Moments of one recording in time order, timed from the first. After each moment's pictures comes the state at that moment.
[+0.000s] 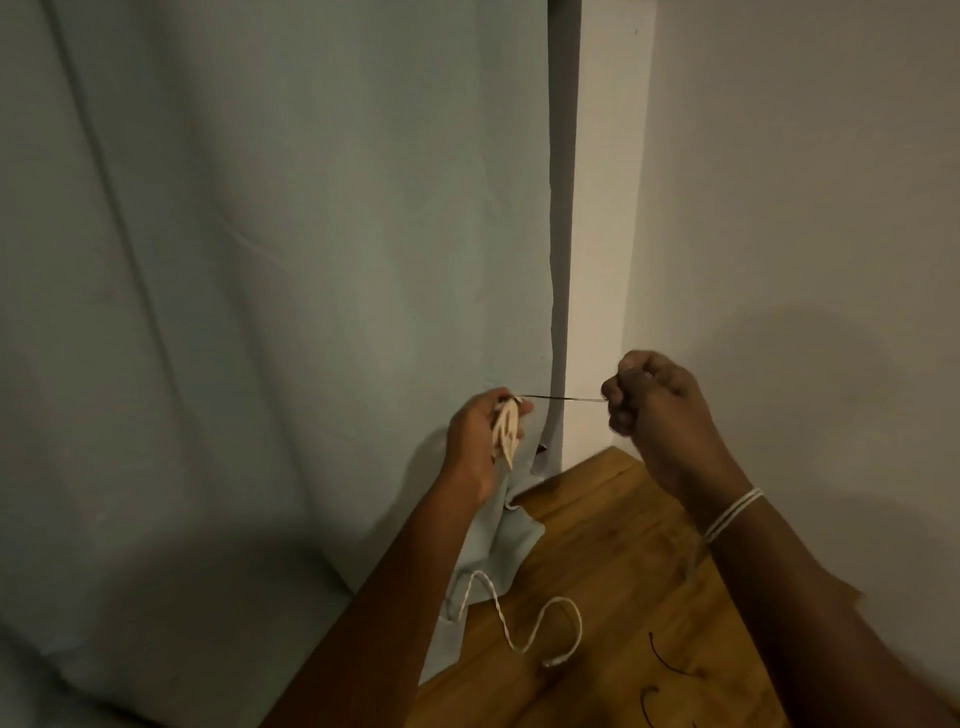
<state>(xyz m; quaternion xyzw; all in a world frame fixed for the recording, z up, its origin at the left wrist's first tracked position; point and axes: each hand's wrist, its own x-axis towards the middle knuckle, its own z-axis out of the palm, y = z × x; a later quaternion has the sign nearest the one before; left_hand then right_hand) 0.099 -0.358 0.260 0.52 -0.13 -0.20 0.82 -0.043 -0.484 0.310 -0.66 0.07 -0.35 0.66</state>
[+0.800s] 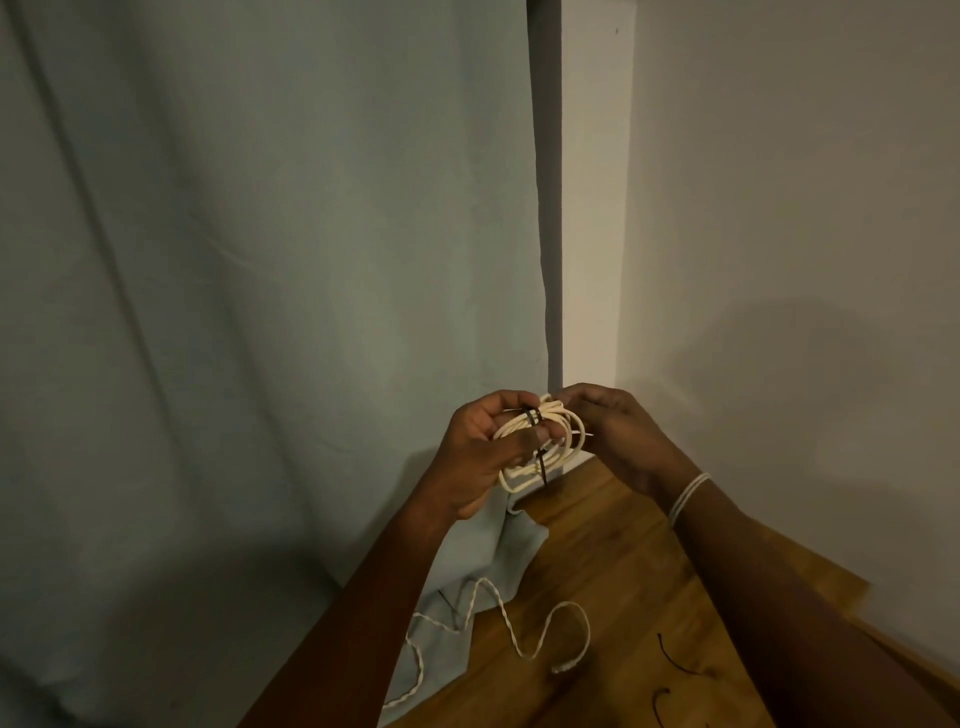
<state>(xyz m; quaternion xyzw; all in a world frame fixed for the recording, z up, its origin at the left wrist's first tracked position) 0.076 -0.328 0.274 0.55 -0.42 -0.19 0.70 -0.001 -0.500 0.274 -0.72 0.02 -0.24 0.65</state>
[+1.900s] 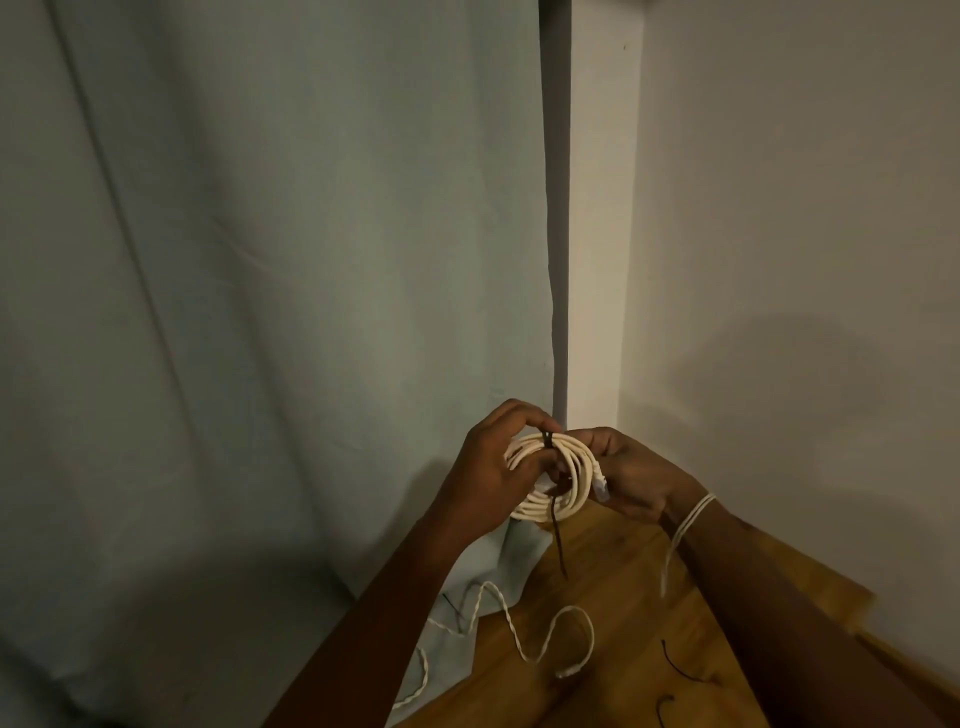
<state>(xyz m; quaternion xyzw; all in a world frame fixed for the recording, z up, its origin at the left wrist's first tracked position) 0.063 -0.316 0.268 0.66 -0.54 0.13 0.50 -0.006 -0.500 0.249 -0.67 -0.13 -0.05 0.73</state>
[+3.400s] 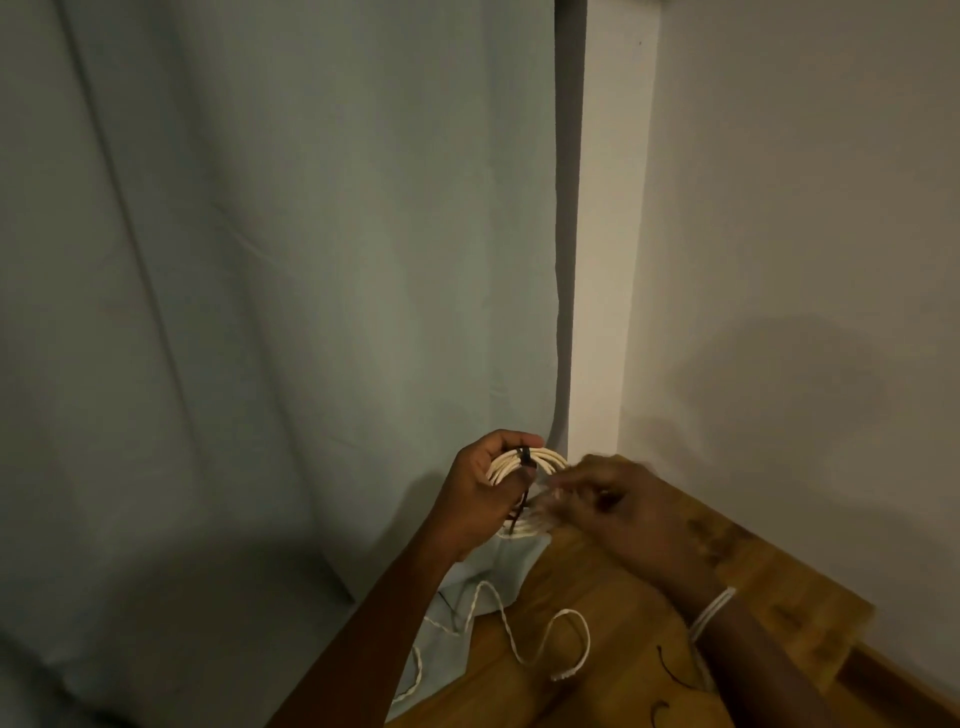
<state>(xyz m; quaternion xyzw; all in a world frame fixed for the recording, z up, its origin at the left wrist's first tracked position) 0.070 -0.312 0.241 0.66 -0.39 -0.07 0.64 -0.049 -0.450 0.239 -0.83 -0.02 -0.35 0.42</state>
